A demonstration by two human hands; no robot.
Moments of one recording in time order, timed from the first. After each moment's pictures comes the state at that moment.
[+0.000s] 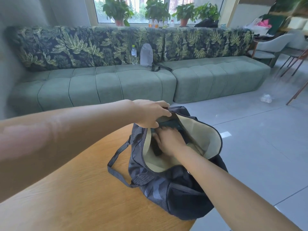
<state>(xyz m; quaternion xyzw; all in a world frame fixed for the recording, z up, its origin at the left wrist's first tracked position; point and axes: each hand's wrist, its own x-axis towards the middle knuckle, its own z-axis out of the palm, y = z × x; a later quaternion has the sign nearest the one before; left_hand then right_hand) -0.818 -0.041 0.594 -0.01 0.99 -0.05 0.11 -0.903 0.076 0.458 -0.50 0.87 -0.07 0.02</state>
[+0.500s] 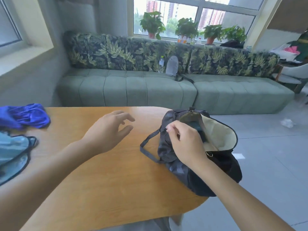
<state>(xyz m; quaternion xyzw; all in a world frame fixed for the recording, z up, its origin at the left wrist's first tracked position) -0.537 -0.040 0.570 -0.26 0.93 0.16 -0.21 -0.738 0.134 0.549 -0.50 0.78 -0.36 -0.05</state>
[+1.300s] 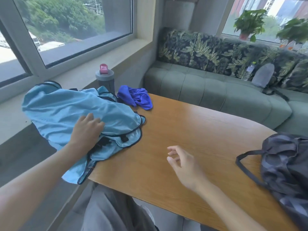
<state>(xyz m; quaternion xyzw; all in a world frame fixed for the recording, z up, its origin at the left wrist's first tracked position) -0.134 -0.174 0.479 -0.52 0.83 -0.21 -0.04 -0.469 -0.014 0.459 -0.65 0.69 -0.23 0.22</state>
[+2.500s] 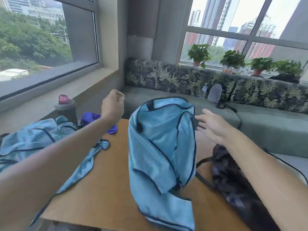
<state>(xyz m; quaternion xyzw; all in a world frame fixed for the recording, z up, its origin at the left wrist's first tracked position) -0.376 -0.214 0.621 -0.52 0.67 0.26 -0.46 -0.660 -0.022 0.656 -0.37 0.66 -0.52 0.41</state>
